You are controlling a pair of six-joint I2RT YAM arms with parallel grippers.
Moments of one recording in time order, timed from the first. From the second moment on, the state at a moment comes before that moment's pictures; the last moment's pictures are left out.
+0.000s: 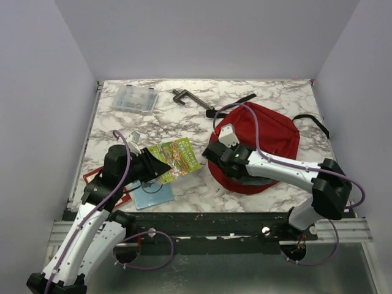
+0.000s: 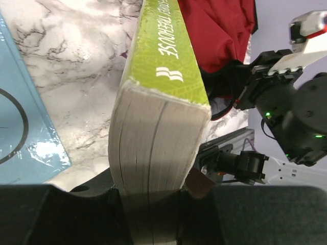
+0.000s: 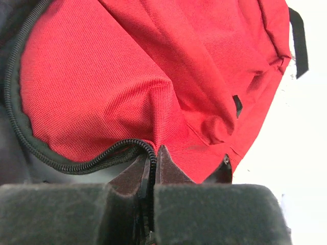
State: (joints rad) left arm -0.36 0.60 0.68 -0.61 0.34 -0.83; right arm 1.00 1.58 1.11 -0.83 0.93 0.48
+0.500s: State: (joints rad) left arm -0.36 0.59 0.57 -0.43 0.53 -1.02; right arm 0.88 1.30 1.24 -0.69 0.61 0.39
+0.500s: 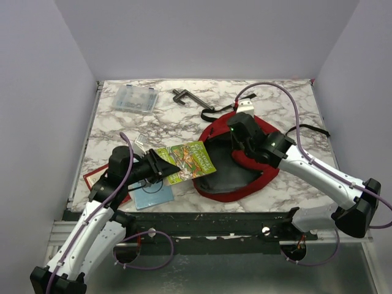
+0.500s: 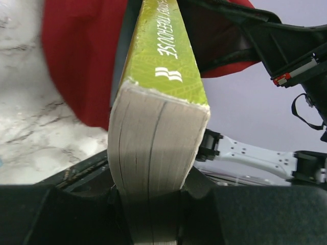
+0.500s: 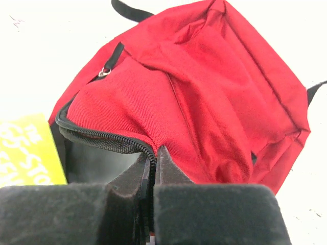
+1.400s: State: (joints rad) left arm -0.88 1.08 0.54 0.02 -0.08 -1.53; right arm 0.77 1.32 1.33 -0.62 0.27 0.65
